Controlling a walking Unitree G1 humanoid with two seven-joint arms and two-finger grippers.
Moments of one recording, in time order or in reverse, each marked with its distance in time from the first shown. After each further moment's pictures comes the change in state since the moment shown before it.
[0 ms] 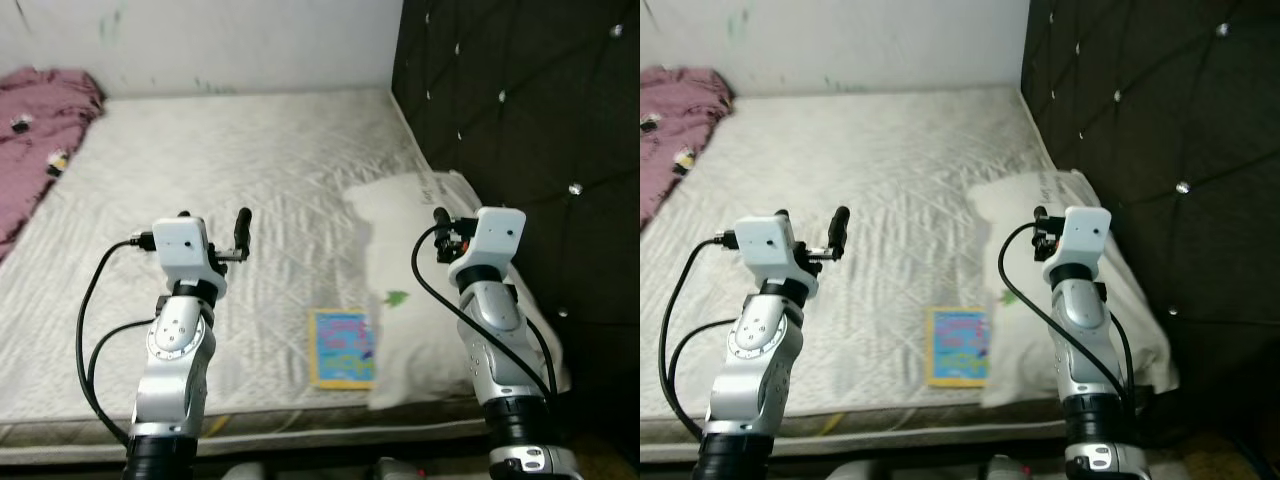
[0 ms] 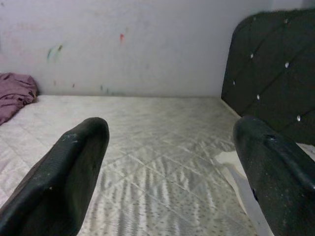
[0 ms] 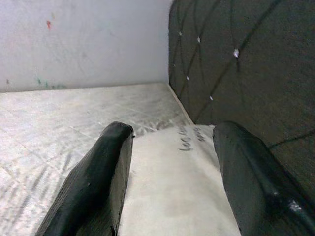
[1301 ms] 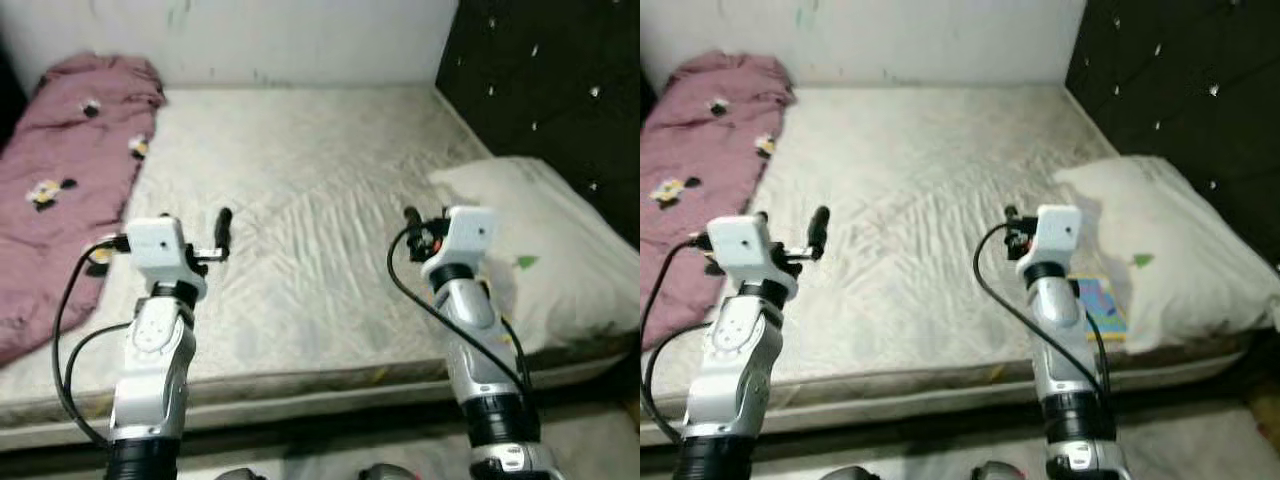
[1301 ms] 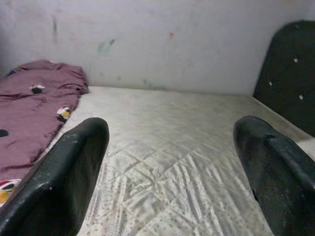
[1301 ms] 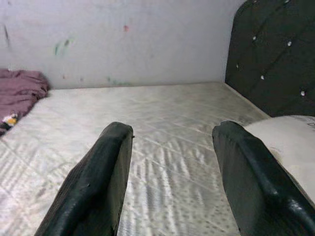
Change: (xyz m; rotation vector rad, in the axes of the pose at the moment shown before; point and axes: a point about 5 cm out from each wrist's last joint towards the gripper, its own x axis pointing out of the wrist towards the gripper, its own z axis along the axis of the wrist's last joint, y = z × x) left arm -0.002 0.013 0.001 -0.039 0.008 0.028; right arm 0.005 0.023 0.008 0.037 -0.026 0.084
